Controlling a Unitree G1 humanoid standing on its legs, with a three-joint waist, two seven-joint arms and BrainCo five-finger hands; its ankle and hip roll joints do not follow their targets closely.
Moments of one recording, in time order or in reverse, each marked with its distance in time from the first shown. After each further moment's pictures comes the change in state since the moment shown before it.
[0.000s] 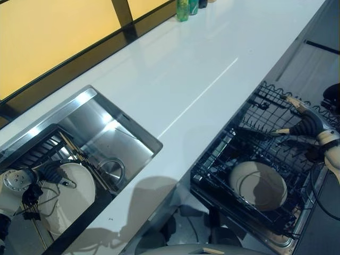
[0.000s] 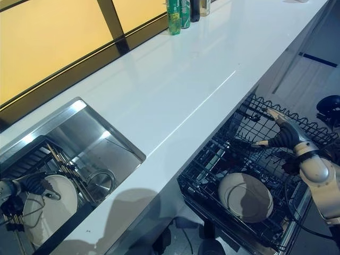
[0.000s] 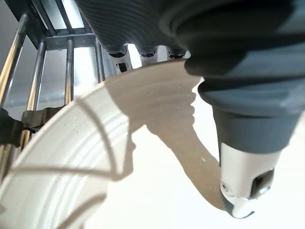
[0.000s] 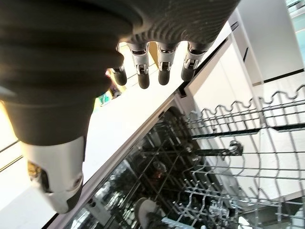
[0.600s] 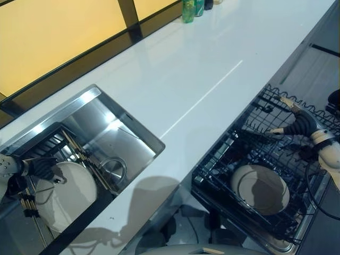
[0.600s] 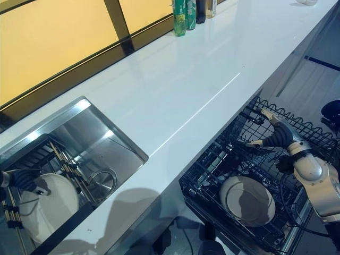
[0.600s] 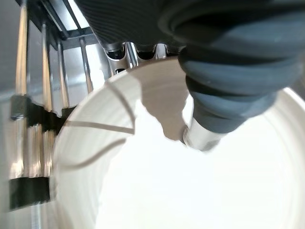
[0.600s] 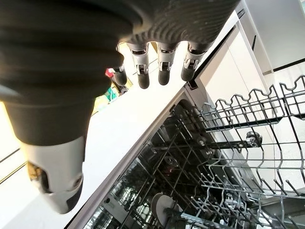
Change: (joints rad) left arm 0.036 0.157 0.037 -0.153 -0.047 0.065 -0.328; right arm -0.015 -0.022 0.038 0.001 0.078 0.022 -0.036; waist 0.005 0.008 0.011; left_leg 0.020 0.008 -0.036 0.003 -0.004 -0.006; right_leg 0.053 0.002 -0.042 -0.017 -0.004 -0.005
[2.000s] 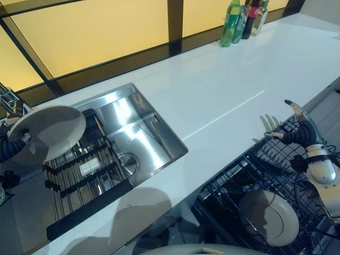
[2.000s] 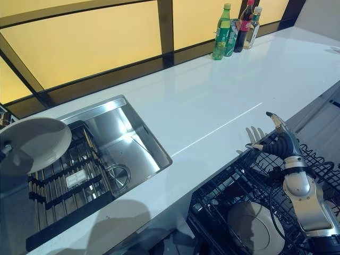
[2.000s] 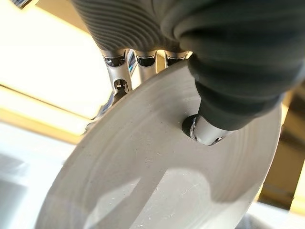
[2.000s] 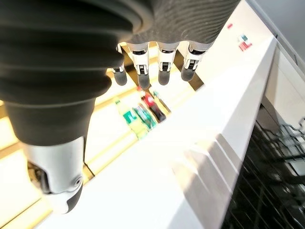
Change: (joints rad) left arm 0.290 -0.307 0.460 -0.255 0.056 -0.401 1.196; right arm 0.092 0.243 -0.071 -0.035 -0.101 -0.064 -0.228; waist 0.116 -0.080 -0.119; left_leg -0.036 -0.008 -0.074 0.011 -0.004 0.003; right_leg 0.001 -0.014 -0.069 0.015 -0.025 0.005
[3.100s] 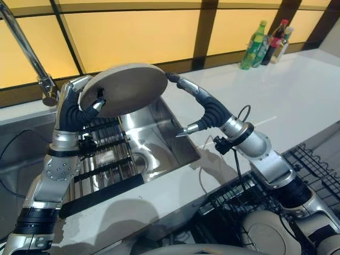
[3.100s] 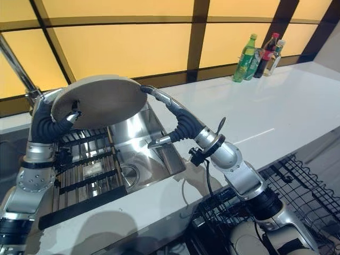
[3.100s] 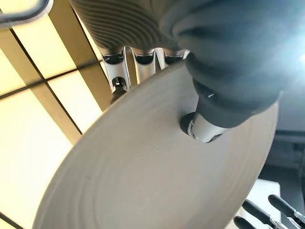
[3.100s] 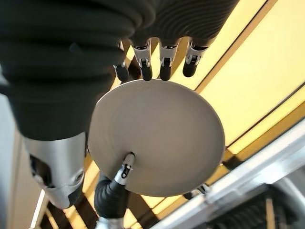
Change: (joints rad) left arm -0.384 -0.208 -0.388 -0.198 0.002 -0.228 0.139; right arm -0.580 0.262 0.557 -0.117 0.240 -0.191 0.306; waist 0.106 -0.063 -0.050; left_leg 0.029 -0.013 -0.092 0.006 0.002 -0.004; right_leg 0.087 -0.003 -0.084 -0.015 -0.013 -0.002
